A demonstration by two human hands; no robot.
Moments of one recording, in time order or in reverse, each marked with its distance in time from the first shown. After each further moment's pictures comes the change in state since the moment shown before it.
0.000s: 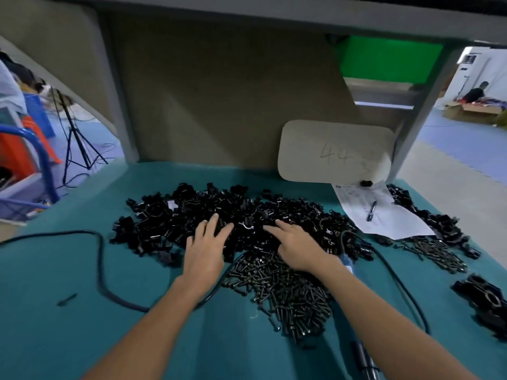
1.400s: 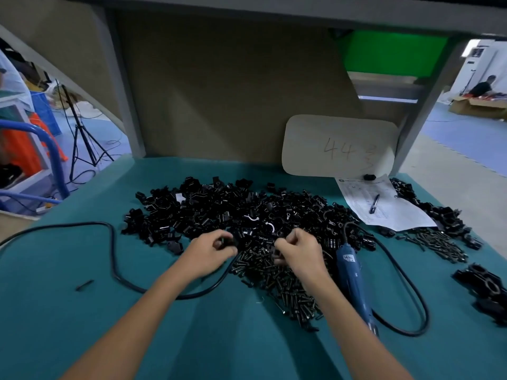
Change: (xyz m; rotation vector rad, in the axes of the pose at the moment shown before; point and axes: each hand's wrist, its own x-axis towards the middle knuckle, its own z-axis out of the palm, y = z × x) left_hand -0.017 -0.027 -0.026 -0.674 -0.343 -0.116; right_hand -0.063 -0.056 0.017 1.075 0.400 0.330
